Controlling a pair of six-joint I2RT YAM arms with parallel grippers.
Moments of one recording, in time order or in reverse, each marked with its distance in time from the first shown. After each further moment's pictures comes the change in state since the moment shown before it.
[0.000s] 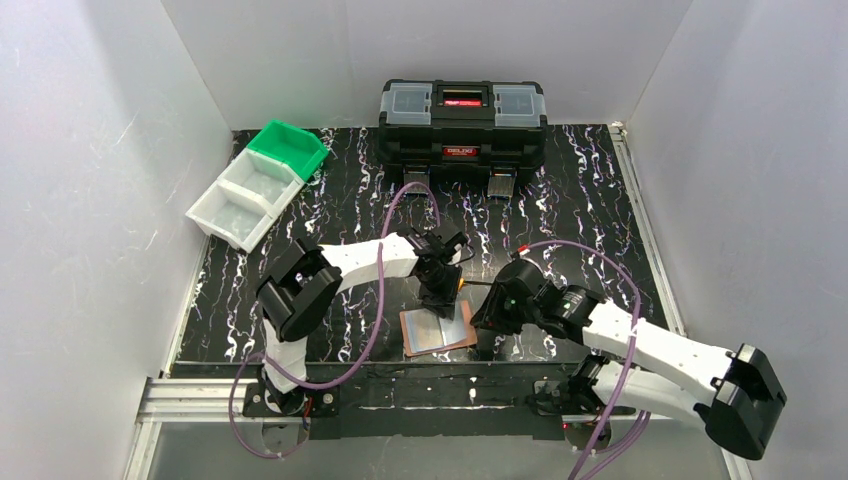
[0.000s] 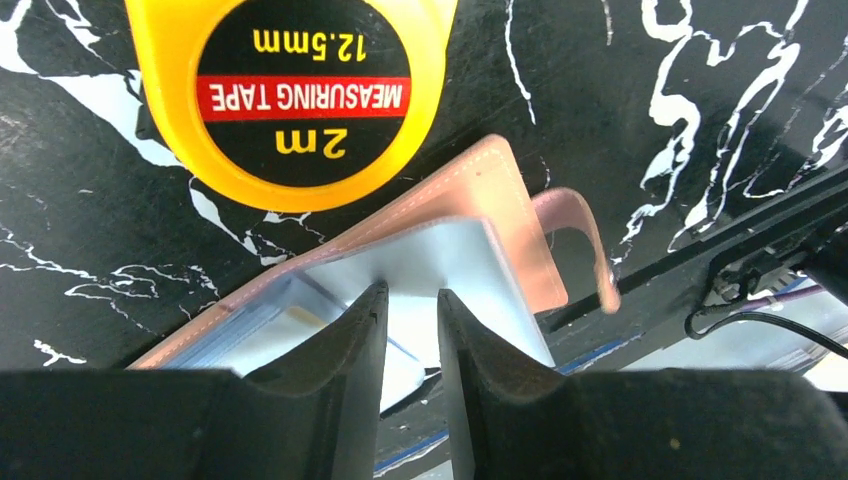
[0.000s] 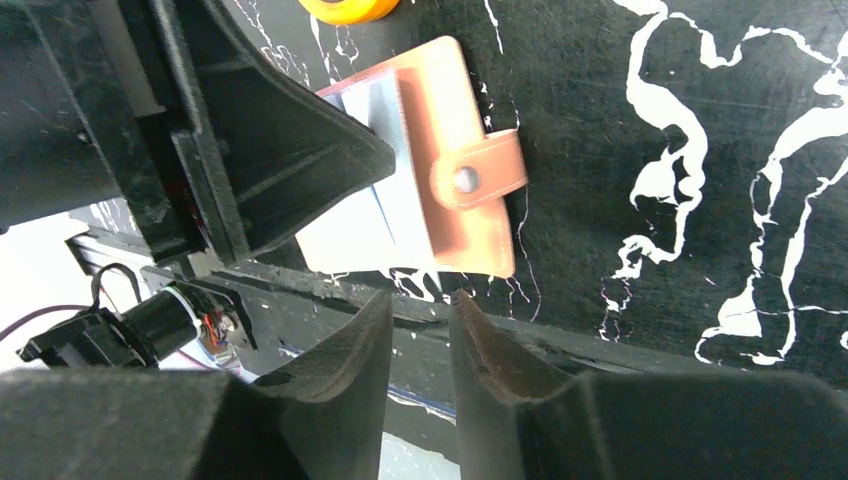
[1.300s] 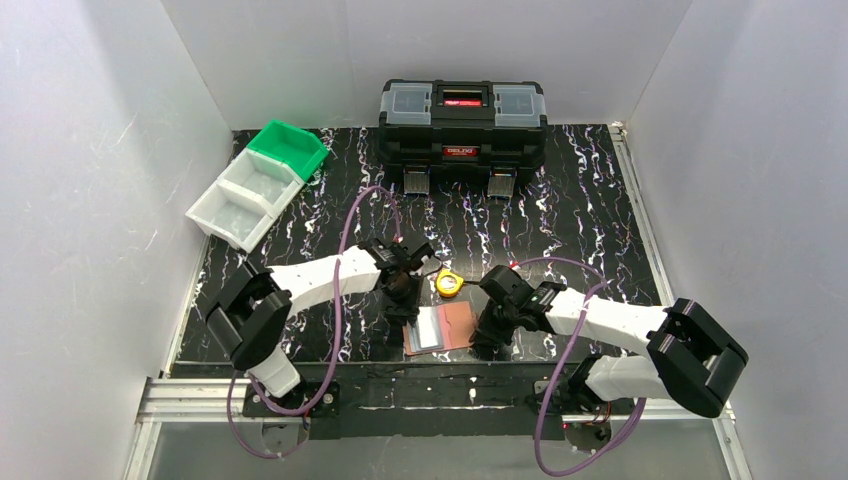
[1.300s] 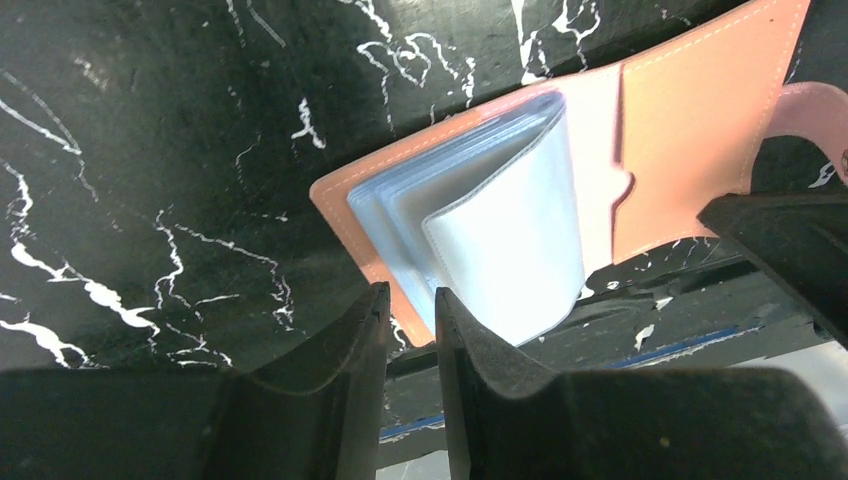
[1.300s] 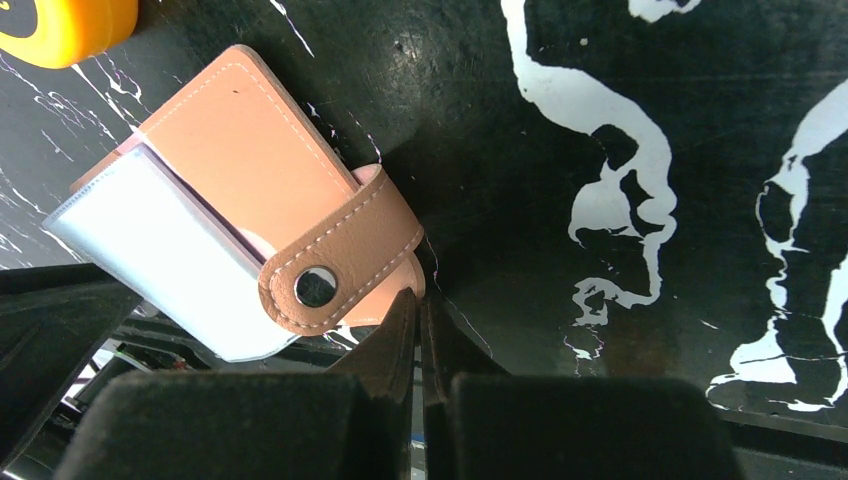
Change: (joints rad) left arm 0.036 -0.280 -0.250 -0.106 -0.178 -0.039; right arm -0.020 0.303 -0.052 0.121 -0.089 0.129
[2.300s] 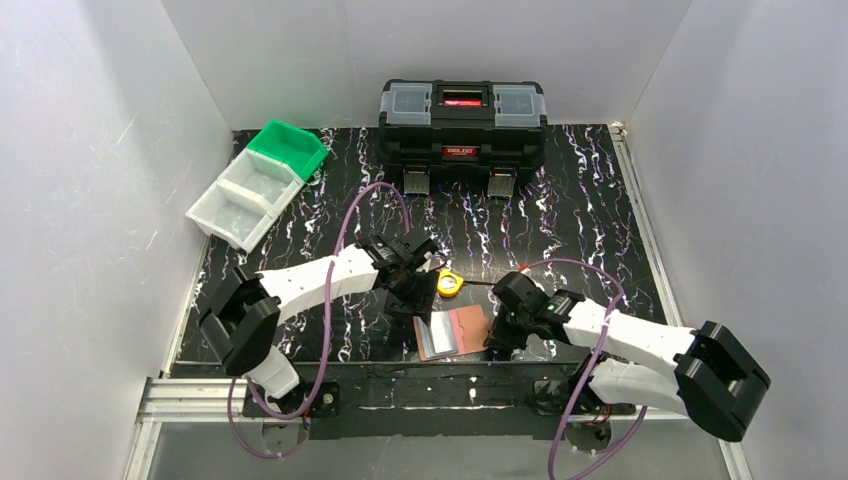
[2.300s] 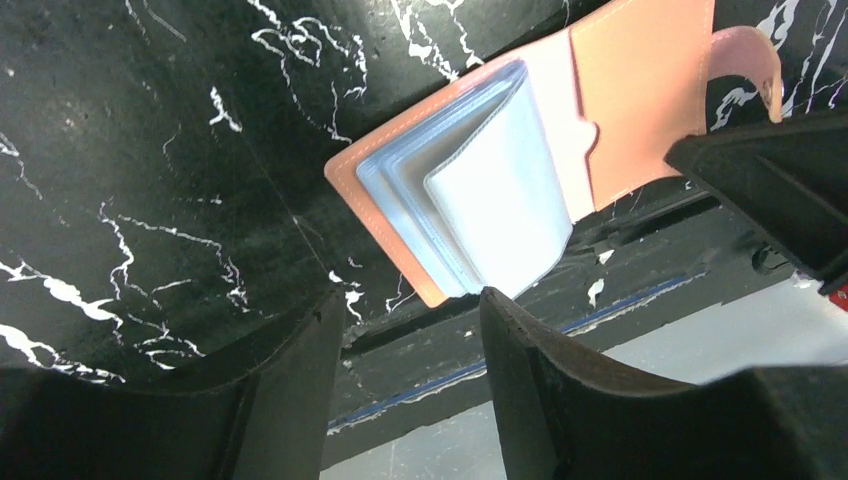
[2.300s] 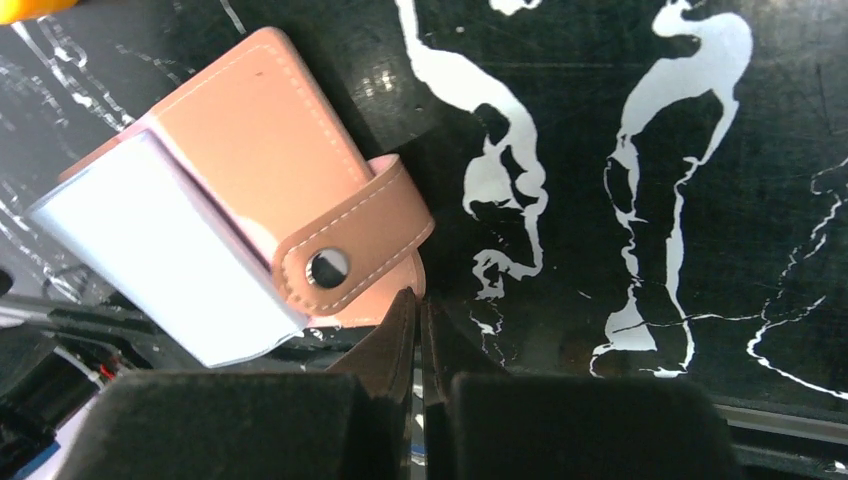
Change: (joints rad) left arm -0.027 -0.015 0.066 -0.009 0.068 0.035; right arm -0.020 -0.173 -0.071 -0.079 0.042 -0.120
